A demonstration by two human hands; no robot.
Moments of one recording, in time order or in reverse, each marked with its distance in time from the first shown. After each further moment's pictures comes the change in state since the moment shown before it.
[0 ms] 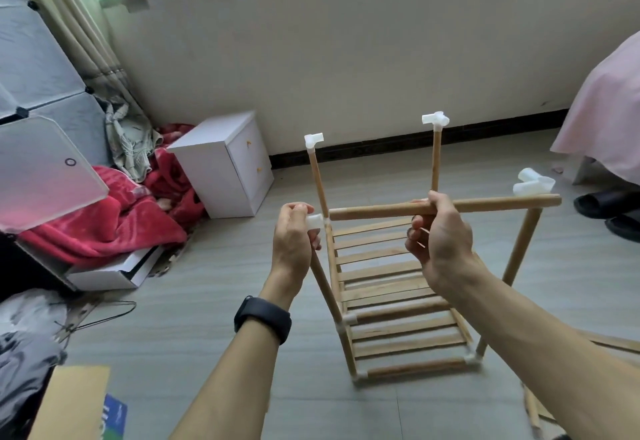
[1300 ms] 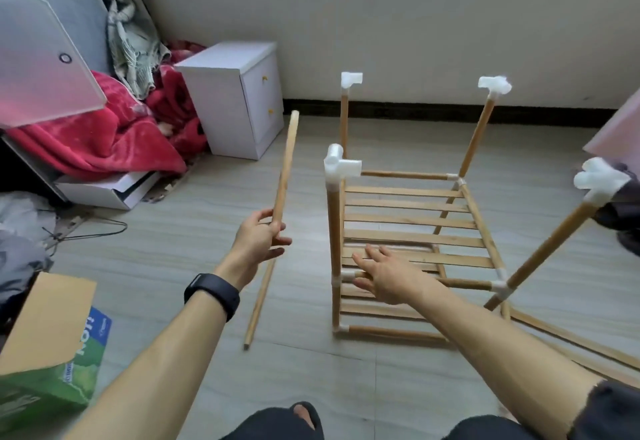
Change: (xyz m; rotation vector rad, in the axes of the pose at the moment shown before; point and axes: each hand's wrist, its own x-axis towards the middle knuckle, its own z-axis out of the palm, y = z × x) left_hand 0.004 -0.104 -0.090 0.013 0.083 -0.453; right_hand 0.080 0.164 -0.032 -2.208 -0.861 -0.242
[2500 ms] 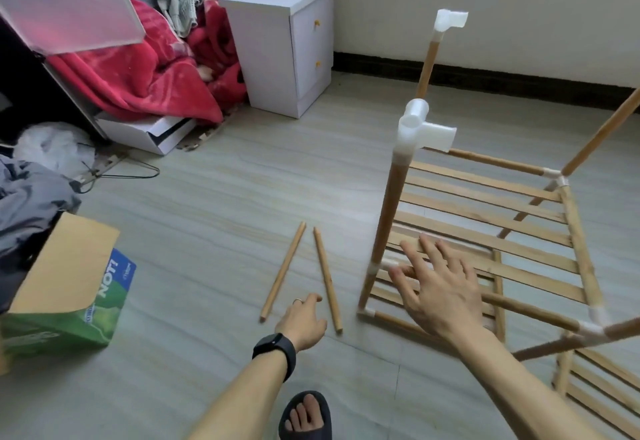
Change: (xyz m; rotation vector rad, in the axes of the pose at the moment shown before) left_hand 0.020 -0.233 0.022 0.988 -0.274 -0.238; right_hand 0.019 0.001 0.046 0.115 0.406 0.126
